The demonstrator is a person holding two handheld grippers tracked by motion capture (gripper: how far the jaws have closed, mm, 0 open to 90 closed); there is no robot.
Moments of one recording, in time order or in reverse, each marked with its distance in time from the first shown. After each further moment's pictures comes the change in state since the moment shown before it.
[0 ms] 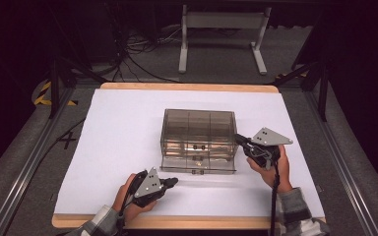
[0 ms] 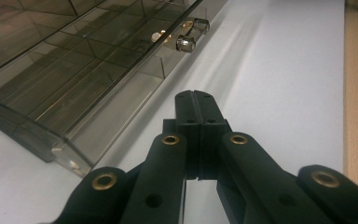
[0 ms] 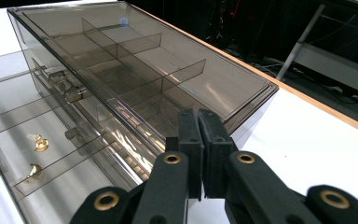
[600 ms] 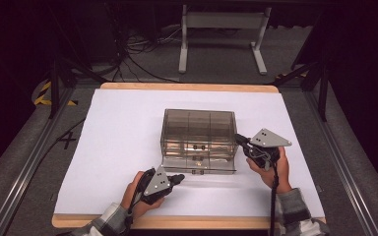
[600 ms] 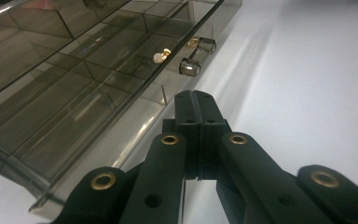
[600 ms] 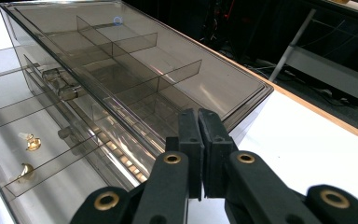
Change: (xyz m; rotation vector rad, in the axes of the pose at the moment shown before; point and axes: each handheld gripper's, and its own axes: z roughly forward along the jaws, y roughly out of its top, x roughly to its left) left arm -0.003 0.012 0.017 -0.018 0.026 0.007; right arm 0.003 -0.001 0.000 -0.005 -0.026 -0.015
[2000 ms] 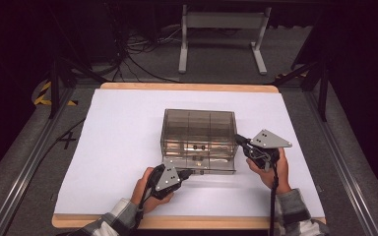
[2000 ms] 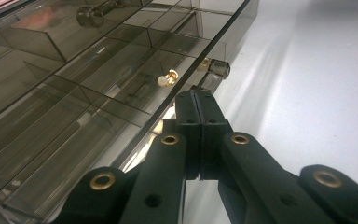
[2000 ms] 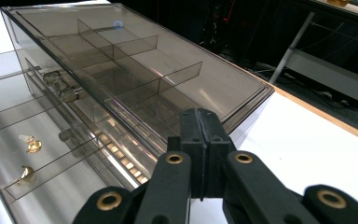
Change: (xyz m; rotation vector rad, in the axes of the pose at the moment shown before) left arm 0.001 0.009 0.021 -0.003 0.025 0.009; right arm 0.001 -0.003 0.000 -0.016 0.001 0.008
